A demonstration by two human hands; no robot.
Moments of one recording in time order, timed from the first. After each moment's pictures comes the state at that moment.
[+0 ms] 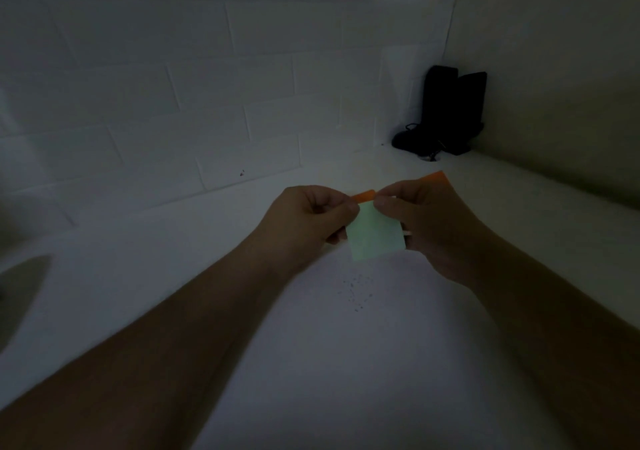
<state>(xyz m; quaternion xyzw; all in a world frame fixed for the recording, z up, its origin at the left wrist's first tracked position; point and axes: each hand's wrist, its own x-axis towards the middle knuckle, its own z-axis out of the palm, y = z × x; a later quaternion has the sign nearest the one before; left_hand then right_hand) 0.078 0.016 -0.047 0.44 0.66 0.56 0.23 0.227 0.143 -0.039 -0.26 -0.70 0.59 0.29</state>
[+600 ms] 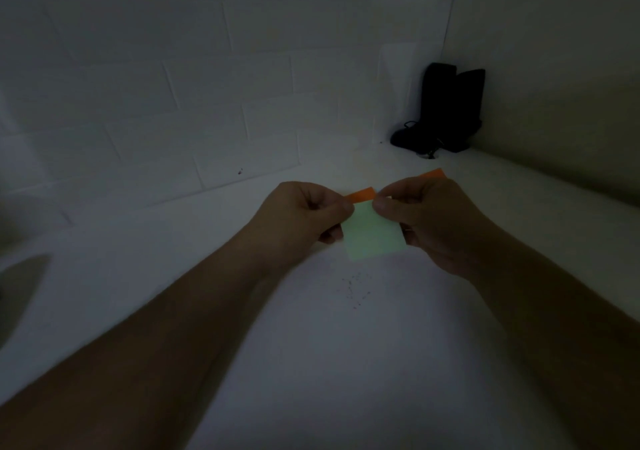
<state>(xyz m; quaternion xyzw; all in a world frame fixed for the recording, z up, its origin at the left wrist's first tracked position) 0.070 0.016 -0.047 0.45 0.65 0.56 0.25 0.231 0.146 -0.037 -0.26 -0.67 0.63 0.30</state>
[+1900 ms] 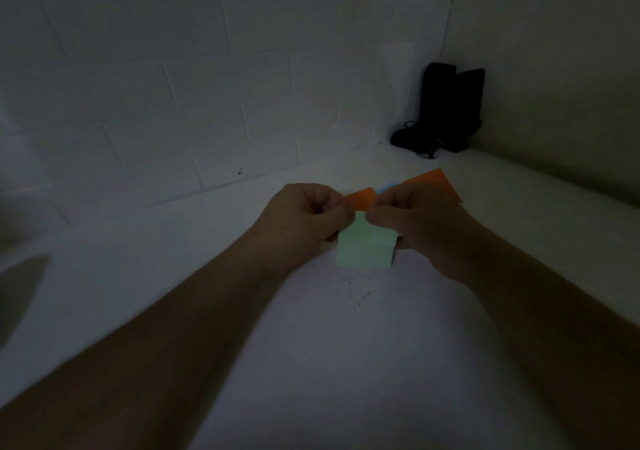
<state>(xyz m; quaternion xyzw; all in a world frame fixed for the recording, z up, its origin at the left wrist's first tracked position) 0.071 0.016 -0.049 0.49 0.65 0.54 0.20 0.229 0.141 -0.040 -0.26 -0.76 0.54 0.26</state>
